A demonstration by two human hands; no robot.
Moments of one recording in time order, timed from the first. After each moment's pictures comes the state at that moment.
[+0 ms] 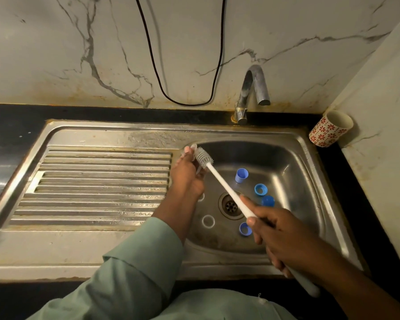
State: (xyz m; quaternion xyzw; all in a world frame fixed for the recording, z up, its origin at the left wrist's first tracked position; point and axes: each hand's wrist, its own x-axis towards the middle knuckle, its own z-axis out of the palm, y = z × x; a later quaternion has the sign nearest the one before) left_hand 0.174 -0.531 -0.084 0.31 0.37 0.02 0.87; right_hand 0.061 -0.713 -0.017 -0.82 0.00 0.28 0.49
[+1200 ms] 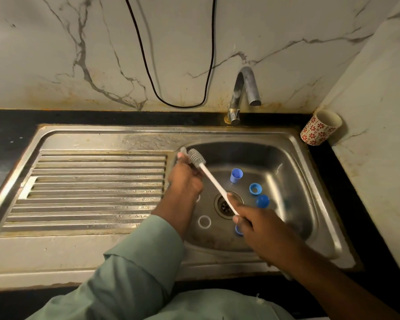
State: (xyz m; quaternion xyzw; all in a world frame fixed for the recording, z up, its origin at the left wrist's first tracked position) left_hand 0.178 -0.537 -0.083 0.25 0.42 0.01 0.87; right_hand 0.064 -0.697 -0.028 -0.93 -0.11 0.20 0.29
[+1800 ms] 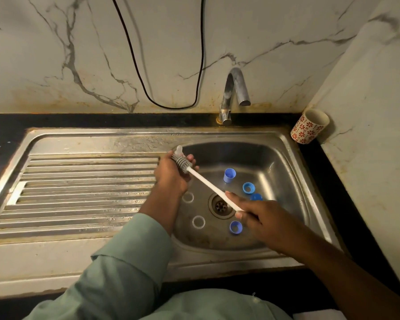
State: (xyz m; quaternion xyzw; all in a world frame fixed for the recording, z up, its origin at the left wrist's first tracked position) left_hand 0.184 -0.519 -0.087 0.31 0.36 -0.06 0.88; right_hand 0.072 -0.725 -0.021 -0.92 -0.16 0.18 0.32
